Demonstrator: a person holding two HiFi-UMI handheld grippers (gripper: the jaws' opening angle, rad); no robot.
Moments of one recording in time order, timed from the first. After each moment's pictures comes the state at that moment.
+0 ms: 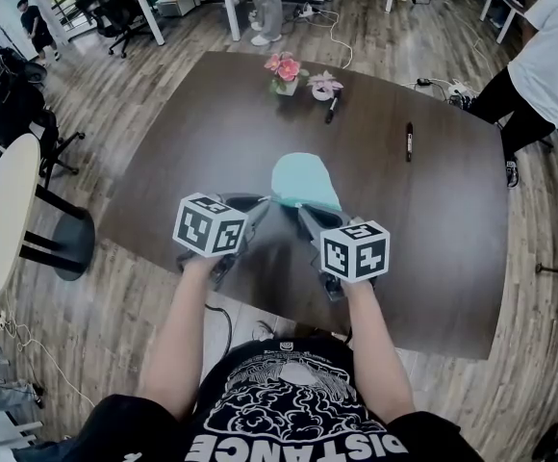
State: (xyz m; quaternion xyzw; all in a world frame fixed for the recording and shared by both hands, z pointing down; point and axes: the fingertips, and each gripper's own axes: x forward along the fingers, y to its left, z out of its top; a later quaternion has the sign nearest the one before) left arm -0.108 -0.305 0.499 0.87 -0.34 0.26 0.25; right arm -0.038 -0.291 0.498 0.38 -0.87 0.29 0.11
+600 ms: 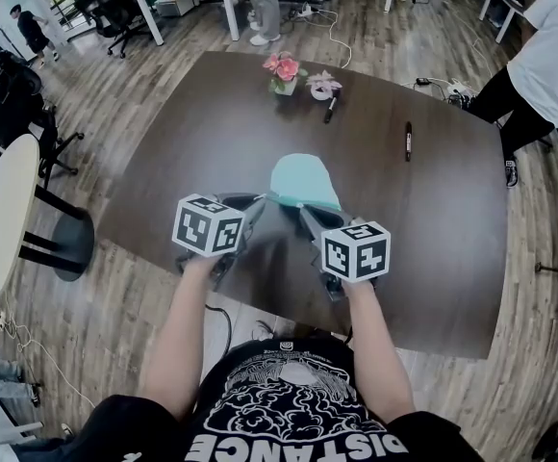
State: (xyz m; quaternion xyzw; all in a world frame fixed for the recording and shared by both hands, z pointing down) left arm -0.115 -0.310 0.503 0.86 -0.37 0.25 0.26; right arm -0.032 -0.292 0.500 0.39 -0.87 0.30 0.11
